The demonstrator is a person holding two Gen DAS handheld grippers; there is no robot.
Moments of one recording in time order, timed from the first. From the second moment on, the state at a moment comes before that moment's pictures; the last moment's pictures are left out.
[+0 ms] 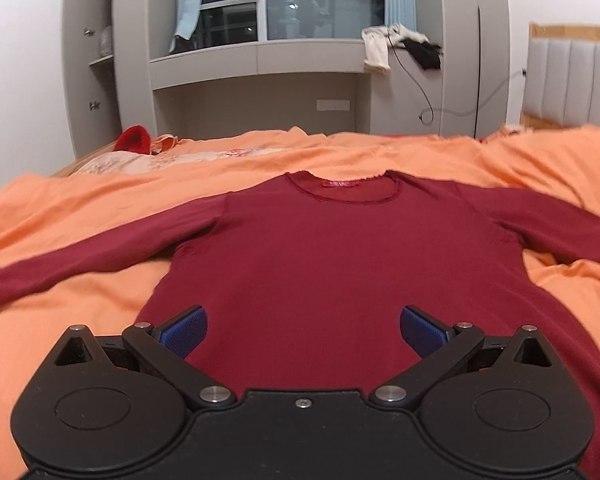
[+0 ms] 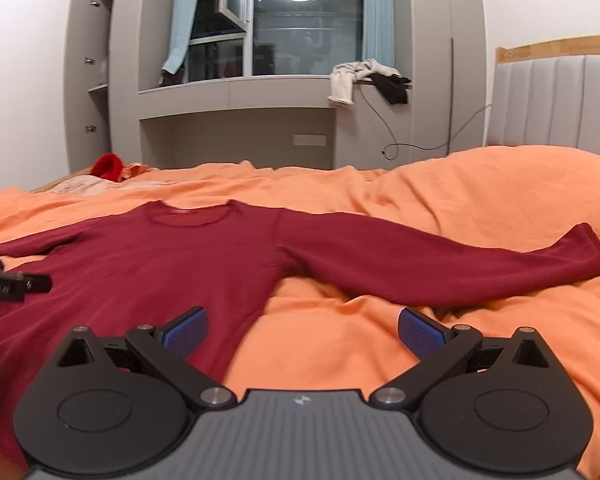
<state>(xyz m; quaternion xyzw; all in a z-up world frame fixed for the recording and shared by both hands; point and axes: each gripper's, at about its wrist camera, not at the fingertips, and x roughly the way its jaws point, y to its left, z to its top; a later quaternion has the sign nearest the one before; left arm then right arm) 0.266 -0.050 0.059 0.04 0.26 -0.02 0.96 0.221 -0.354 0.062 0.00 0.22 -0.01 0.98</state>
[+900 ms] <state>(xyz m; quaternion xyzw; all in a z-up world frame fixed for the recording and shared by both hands) 0.301 -0.057 0.008 0.06 0.30 -0.03 0.95 0.310 -0.528 0.012 0.16 0.17 -0.19 0.95</state>
